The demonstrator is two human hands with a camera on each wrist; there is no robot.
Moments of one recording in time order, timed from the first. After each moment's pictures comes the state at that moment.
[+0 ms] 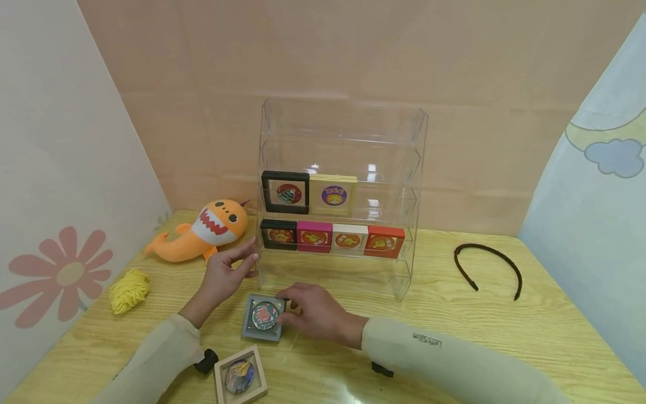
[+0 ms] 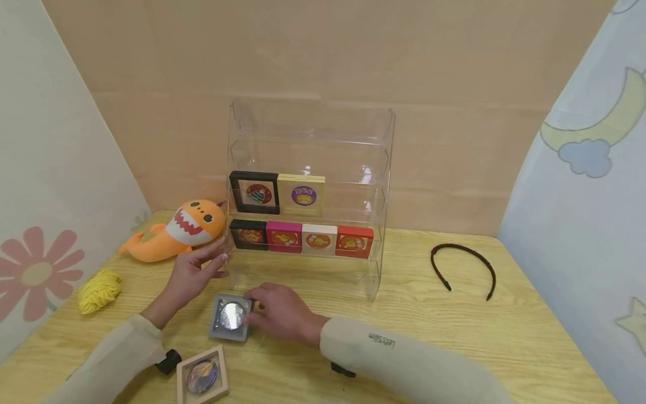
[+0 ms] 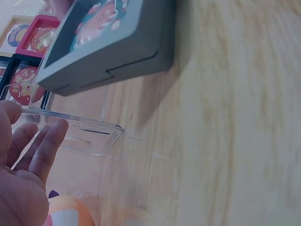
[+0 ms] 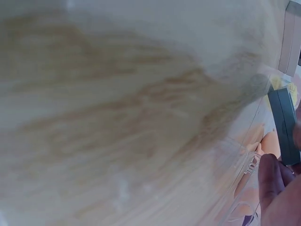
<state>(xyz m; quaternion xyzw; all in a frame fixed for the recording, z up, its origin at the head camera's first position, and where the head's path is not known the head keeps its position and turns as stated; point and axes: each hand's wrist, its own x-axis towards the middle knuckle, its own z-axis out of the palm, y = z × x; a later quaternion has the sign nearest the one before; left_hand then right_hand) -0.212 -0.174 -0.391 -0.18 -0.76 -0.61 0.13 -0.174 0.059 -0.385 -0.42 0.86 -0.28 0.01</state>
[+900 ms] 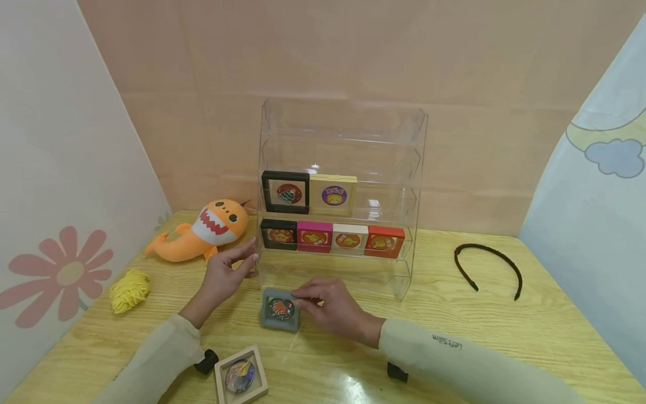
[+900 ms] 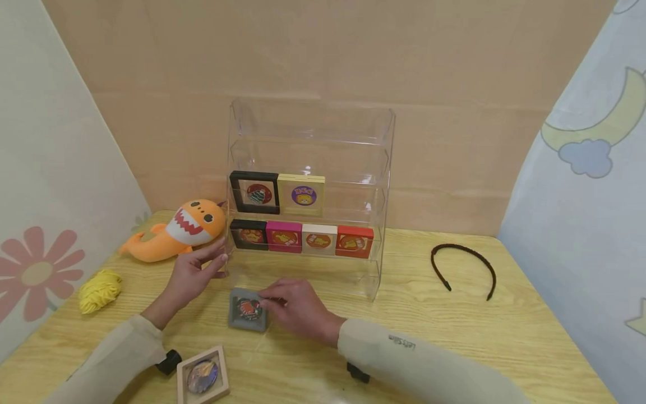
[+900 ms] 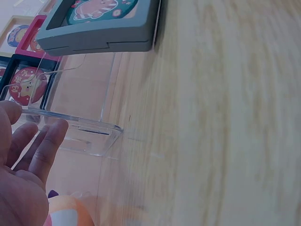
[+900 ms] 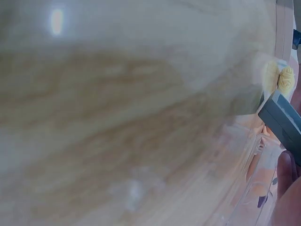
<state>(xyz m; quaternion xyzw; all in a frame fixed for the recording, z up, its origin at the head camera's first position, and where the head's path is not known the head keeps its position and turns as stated) -0.213 -0.175 -0.396 -0.18 -0.75 -0.62 0.15 -0.178 0.085 -0.390 -0.44 0.79 -0.43 -0.10</state>
